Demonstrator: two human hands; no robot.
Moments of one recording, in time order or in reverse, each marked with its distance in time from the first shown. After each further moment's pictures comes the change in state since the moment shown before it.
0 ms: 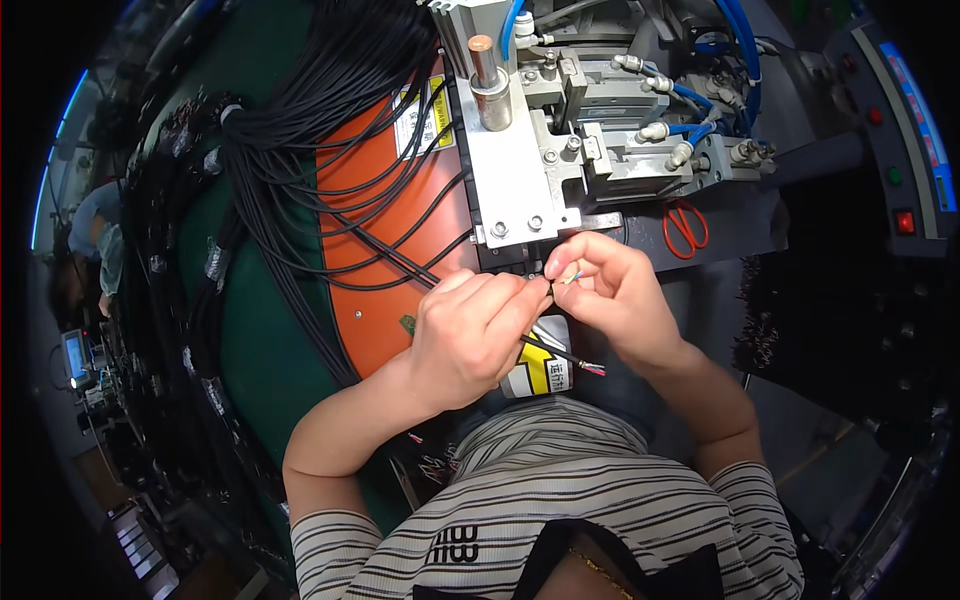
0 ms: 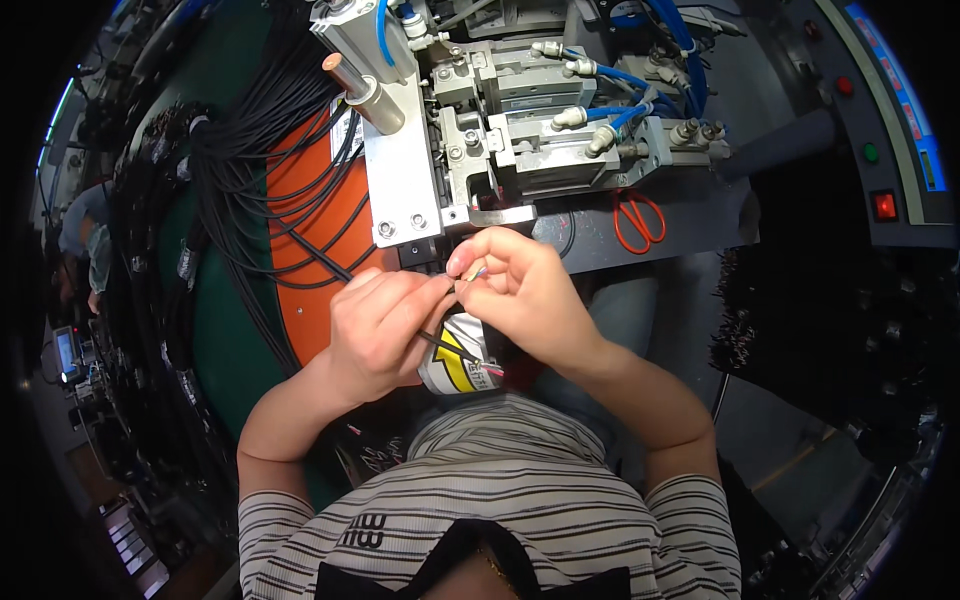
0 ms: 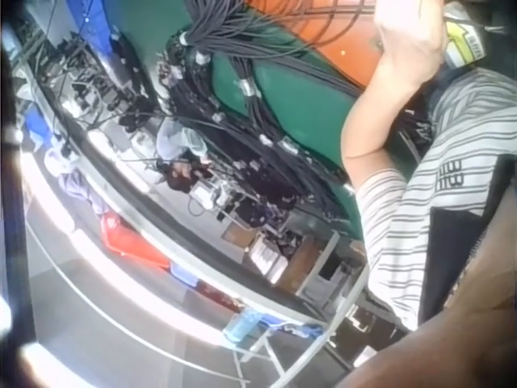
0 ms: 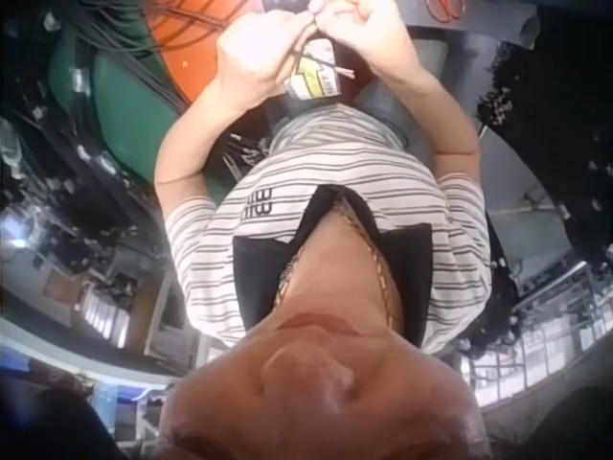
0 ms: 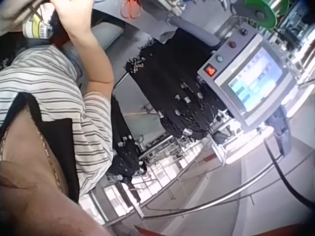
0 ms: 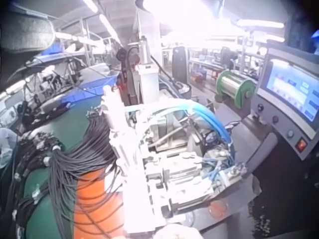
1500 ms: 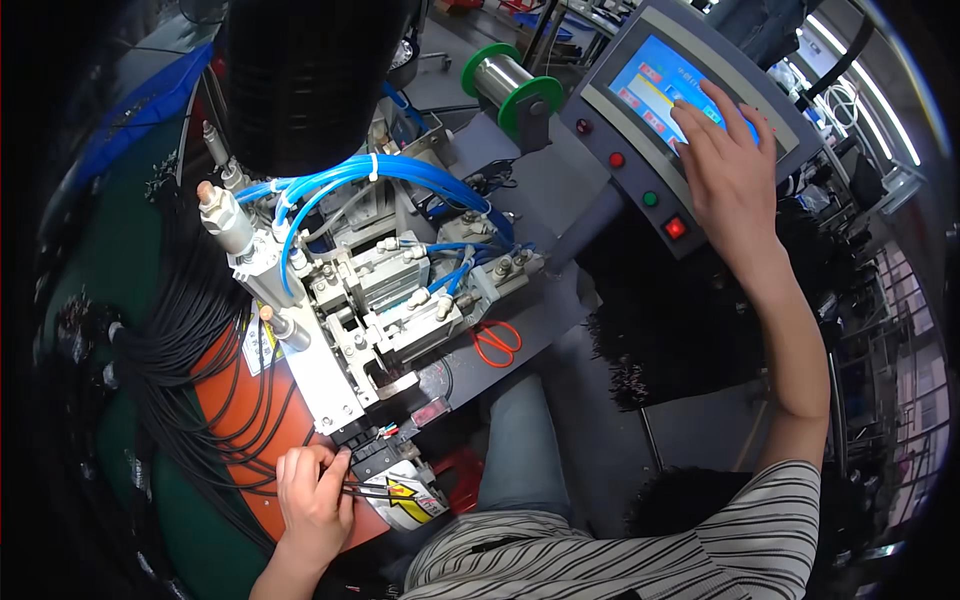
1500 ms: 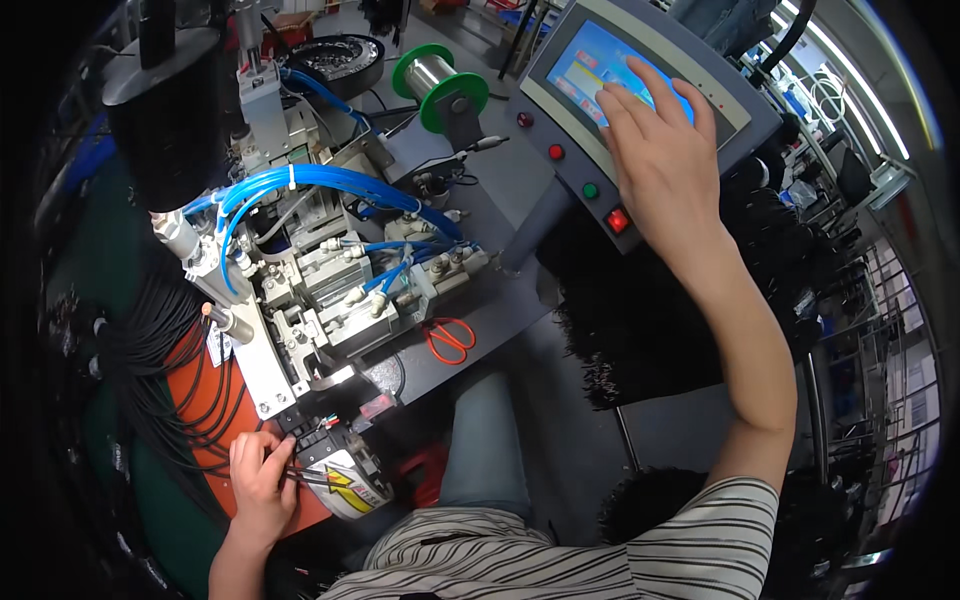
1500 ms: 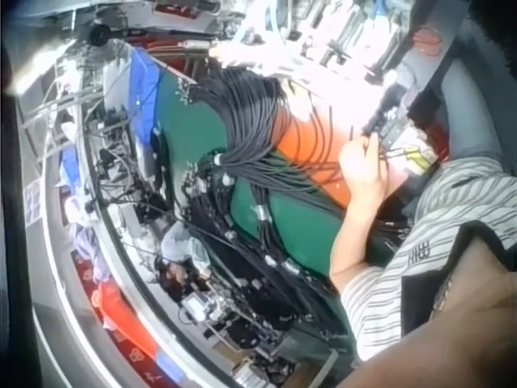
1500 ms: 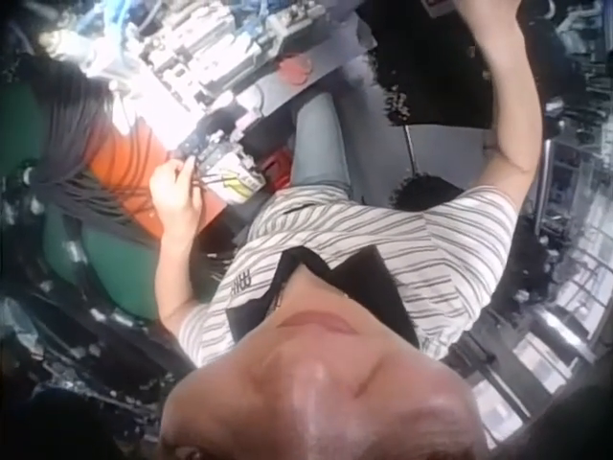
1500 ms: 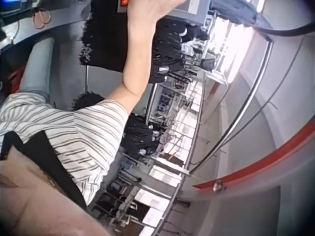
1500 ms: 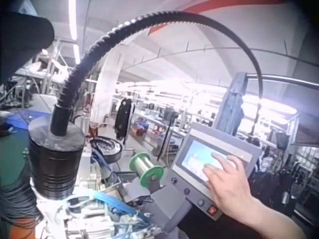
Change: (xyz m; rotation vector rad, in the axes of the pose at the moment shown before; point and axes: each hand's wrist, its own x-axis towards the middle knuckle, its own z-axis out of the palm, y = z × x) left_hand -0.022 -0.013 -0.021 -0.024 -0.171 -0.168; right_hand -0.112 -0.273 -0.097 -2.764 0.954 -0.845
